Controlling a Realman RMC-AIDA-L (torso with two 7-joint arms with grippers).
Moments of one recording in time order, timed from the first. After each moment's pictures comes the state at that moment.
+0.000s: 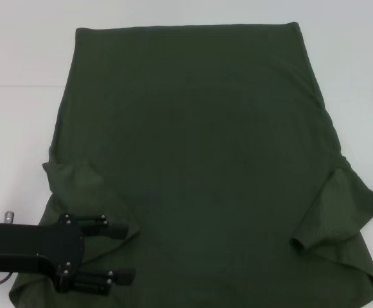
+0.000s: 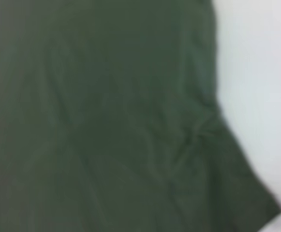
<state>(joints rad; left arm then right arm) -0.49 -2.10 0.48 0.83 2.29 1.95 -1.37 0.66 1.88 -0.62 -0.80 -2.58 -1.54 2.65</state>
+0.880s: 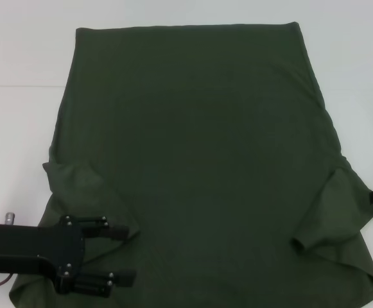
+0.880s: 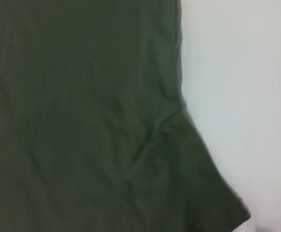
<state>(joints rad) -0.49 -2.10 0.48 0.83 2.29 1.95 -1.37 0.70 1.91 -0.69 -0.77 -2.69 -1.44 2.68</state>
